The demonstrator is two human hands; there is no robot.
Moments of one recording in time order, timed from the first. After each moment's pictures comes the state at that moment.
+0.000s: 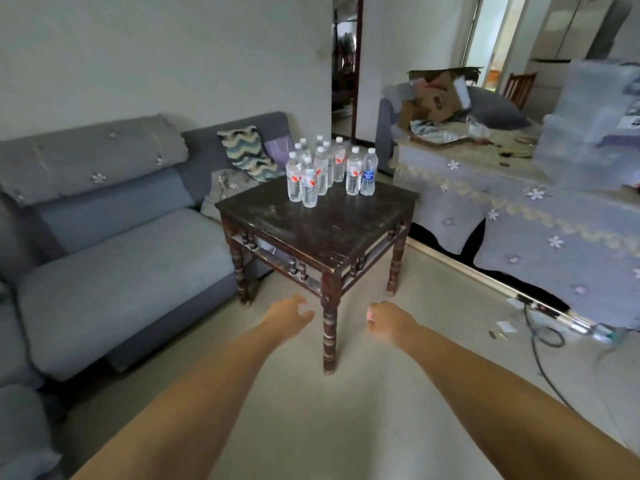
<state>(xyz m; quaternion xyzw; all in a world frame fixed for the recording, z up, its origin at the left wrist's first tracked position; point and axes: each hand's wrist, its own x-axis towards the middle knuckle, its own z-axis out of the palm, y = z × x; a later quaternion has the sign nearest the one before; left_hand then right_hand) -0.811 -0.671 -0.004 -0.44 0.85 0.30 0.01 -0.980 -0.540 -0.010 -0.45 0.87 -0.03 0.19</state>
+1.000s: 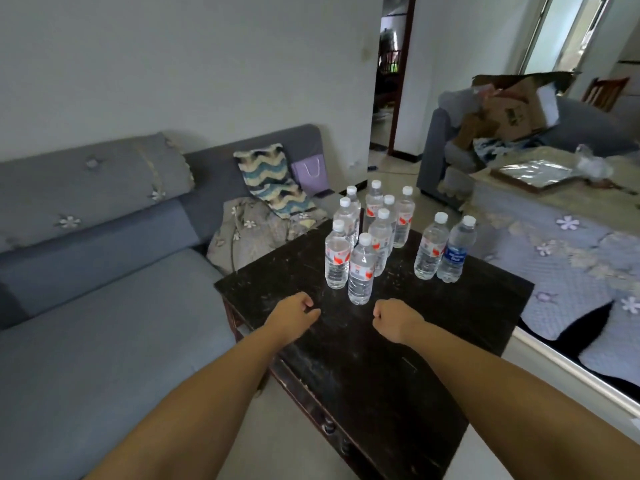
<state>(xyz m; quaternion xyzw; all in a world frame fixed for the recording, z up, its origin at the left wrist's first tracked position) -1.047 -1.184 0.001 -0.46 0.82 0.32 -0.06 -1.234 -1.074 -0.003 -0.47 0.85 -0.04 0.23</state>
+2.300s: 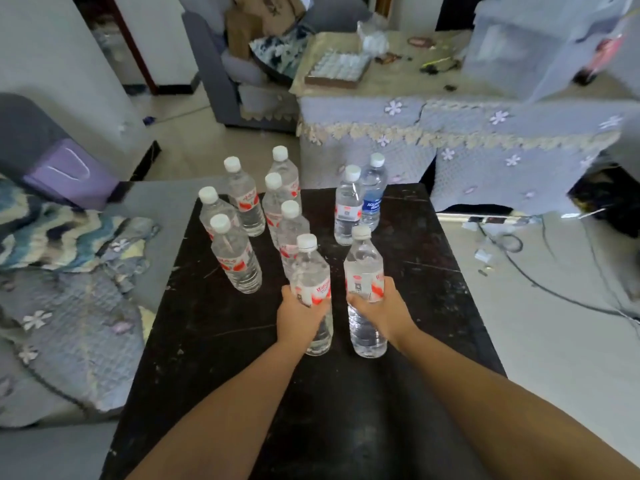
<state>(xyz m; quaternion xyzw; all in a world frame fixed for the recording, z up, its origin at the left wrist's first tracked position) -1.255 -1.339 -0.091 -0.31 0.78 0.54 0.02 -1.290 -1.179 -0.094 0.07 0.82 -0.54 0.16</state>
